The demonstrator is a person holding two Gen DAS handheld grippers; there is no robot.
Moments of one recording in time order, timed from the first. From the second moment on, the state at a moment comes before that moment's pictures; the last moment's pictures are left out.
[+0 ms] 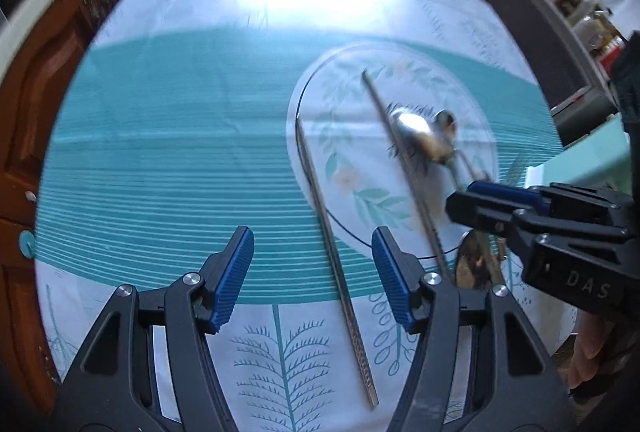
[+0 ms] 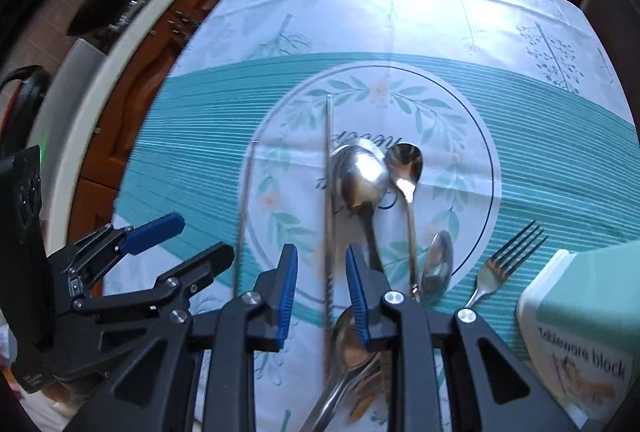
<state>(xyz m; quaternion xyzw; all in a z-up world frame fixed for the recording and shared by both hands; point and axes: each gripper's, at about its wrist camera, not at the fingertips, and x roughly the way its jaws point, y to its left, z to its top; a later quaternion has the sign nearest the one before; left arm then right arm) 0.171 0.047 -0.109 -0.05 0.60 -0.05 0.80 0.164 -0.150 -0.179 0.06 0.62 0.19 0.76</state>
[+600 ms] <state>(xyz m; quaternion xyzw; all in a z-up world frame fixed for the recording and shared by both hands) 0.200 0.025 -0.134 0.01 0.63 0.01 0.78 0.175 -0.103 -0.200 -0.11 0.62 0.15 0.76</state>
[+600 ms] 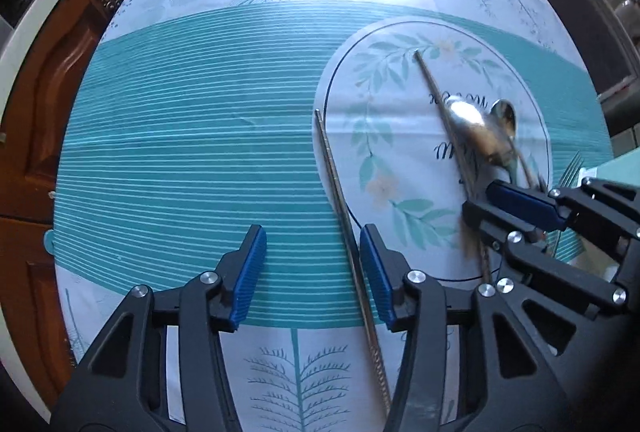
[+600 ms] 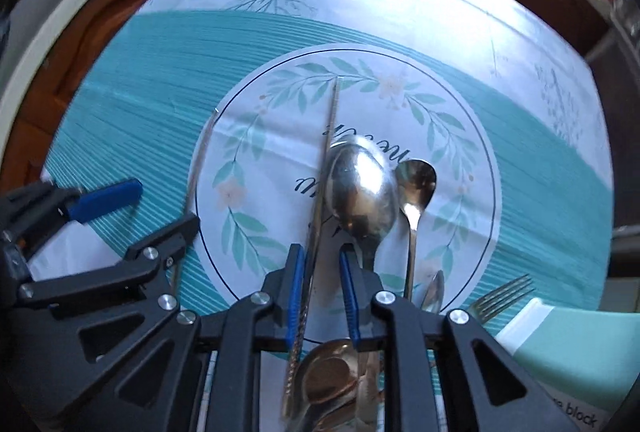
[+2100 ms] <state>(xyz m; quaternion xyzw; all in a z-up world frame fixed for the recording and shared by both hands) 0.047 -0.080 0.097 0.00 0.23 -0.16 0.96 0.030 -0.247 -0.058 0.14 0.21 0.23 0.94</state>
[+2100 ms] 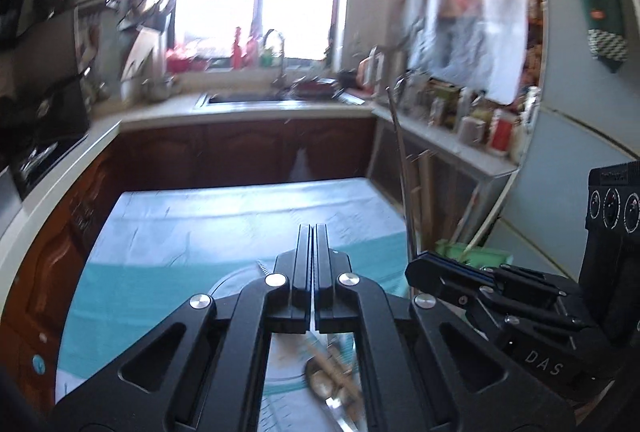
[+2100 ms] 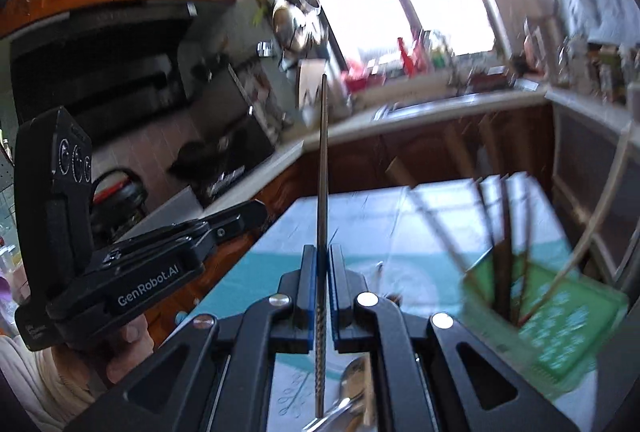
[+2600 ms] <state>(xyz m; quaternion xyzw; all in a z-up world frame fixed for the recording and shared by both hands) 0.051 -0.133 0.095 0.05 0.25 -0.19 0.95 0.002 -0.313 -0.034 0.09 0.04 0.06 0.99</state>
